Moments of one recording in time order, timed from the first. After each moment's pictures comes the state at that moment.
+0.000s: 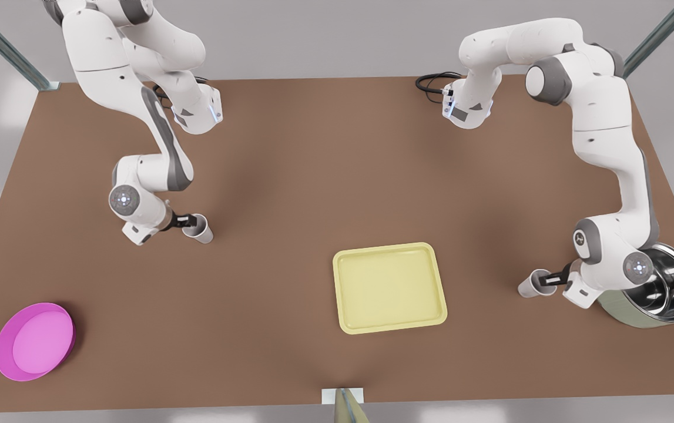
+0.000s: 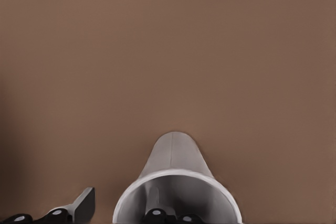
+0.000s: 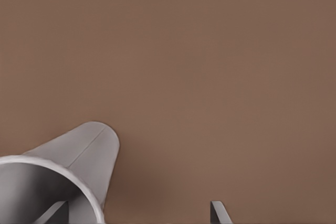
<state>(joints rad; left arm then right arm) 0.21 0.77 -0.04 -1.42 0.03 2.05 -0.01 0.06 0.23 0.00 -2.28 -0.03 2.34 0.03</state>
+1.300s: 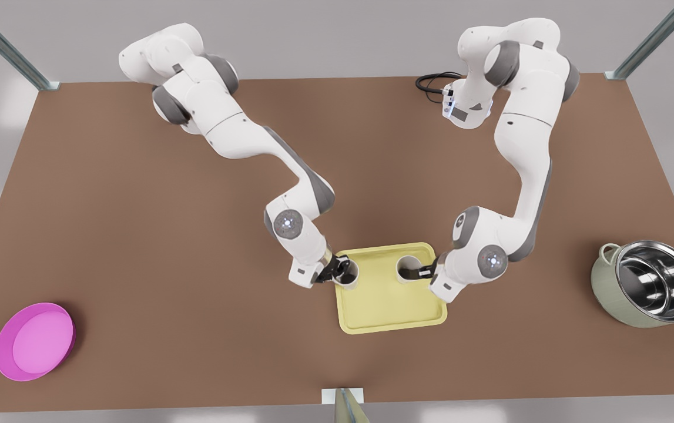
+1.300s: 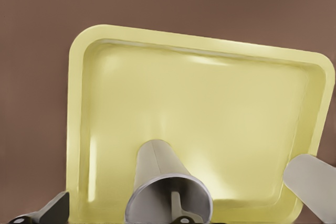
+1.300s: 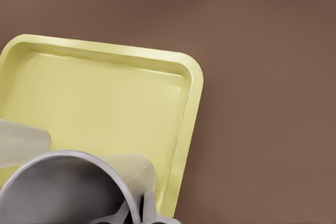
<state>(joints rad) -0.10 0.73 -0.28 -1.37 -0.04 1.99 -0.49 0.60 0.98 0.05 -1.08 0.18 2.37 0.21</state>
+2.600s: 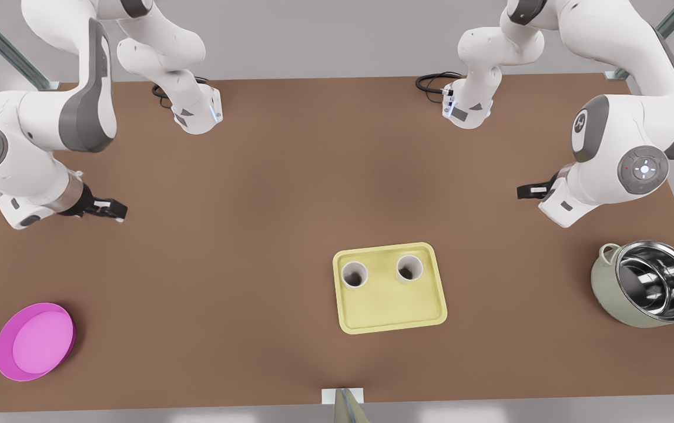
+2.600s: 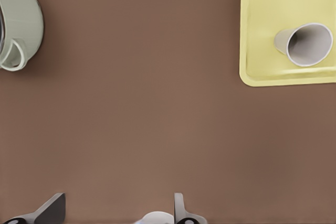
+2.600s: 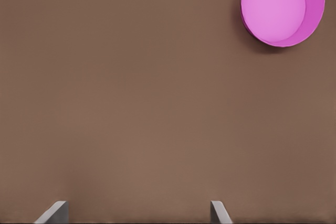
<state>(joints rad) -0.02 0.28 -0.11 -1.31 0.10 1.24 -0.13 0.14 0.16 -0.13 -1.47 -0.06 1.52 0.13</state>
